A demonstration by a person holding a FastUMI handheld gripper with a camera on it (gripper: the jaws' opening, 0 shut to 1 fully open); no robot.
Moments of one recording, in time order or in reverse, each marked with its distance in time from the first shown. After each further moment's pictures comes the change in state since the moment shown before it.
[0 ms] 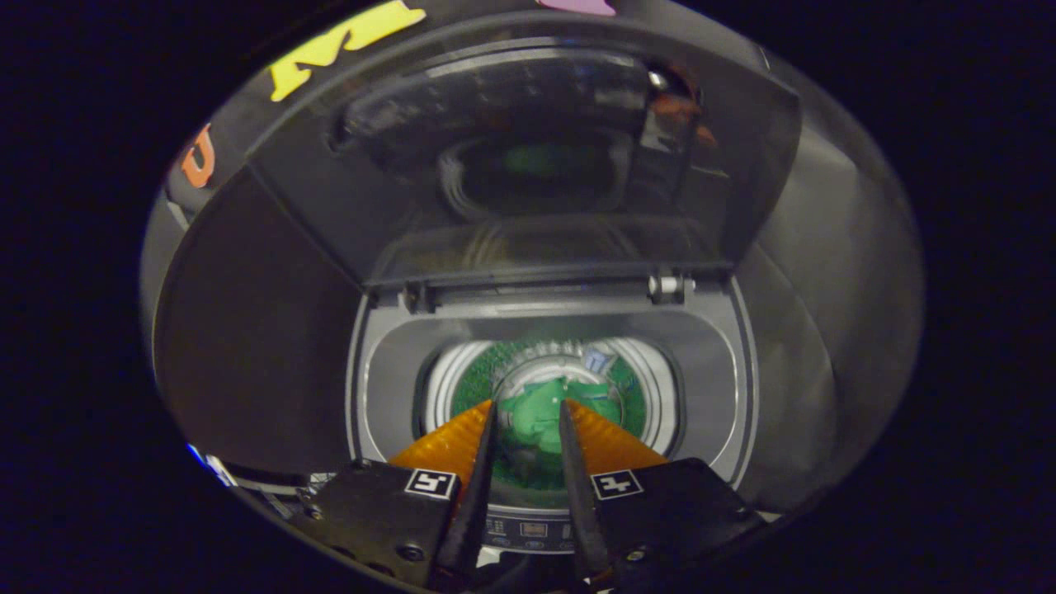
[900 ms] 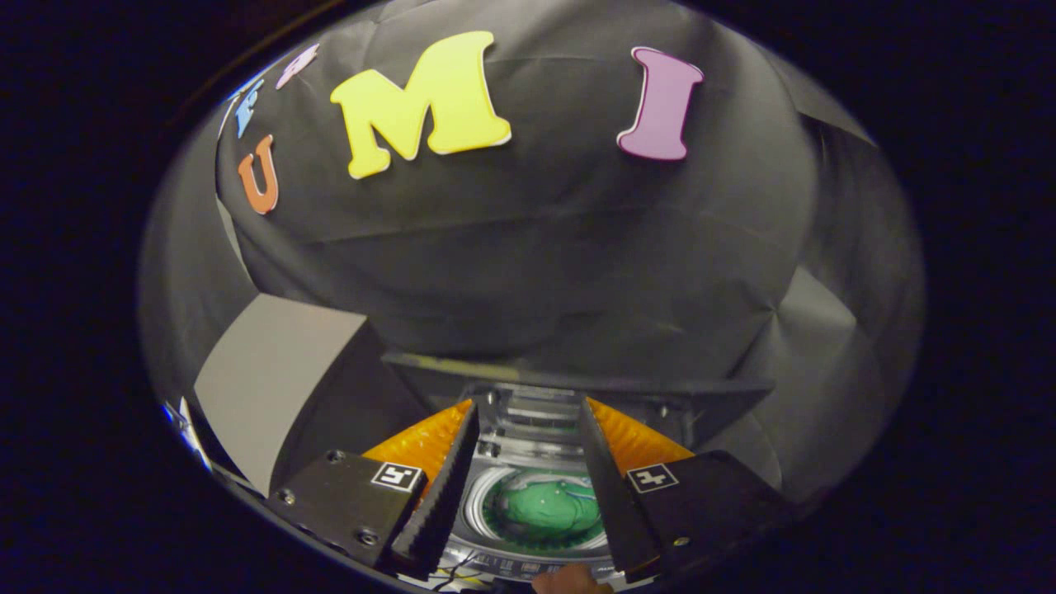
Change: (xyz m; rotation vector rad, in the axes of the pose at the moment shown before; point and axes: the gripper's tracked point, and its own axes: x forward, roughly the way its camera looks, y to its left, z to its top) arm -0.125 0.055 0.179 -0.142 -0.340 0.052
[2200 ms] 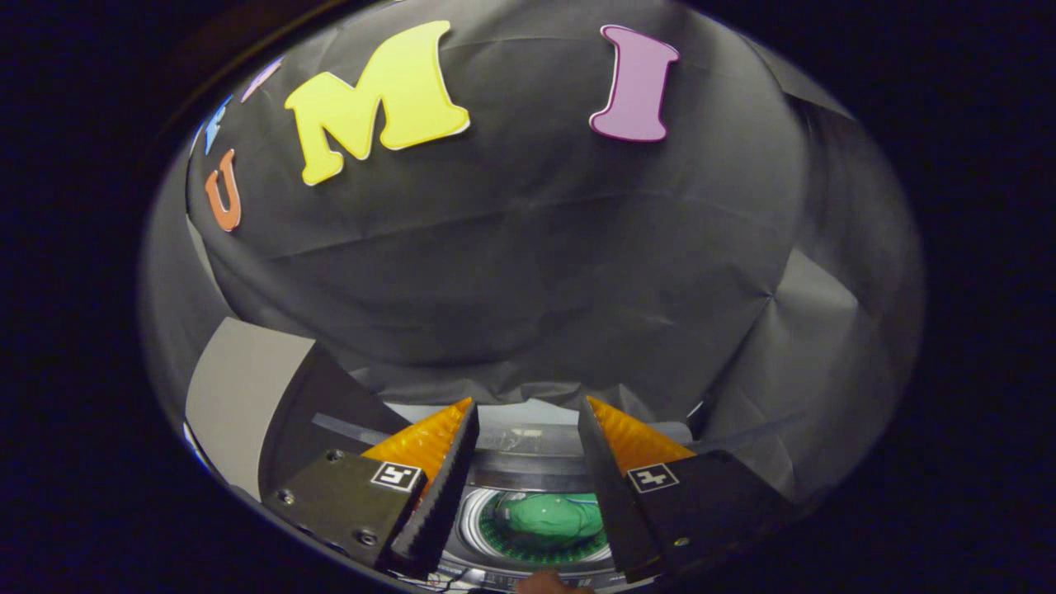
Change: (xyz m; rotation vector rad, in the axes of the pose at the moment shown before) arm 0.039 -0.013 -0.012 0.087 0.024 -0.042
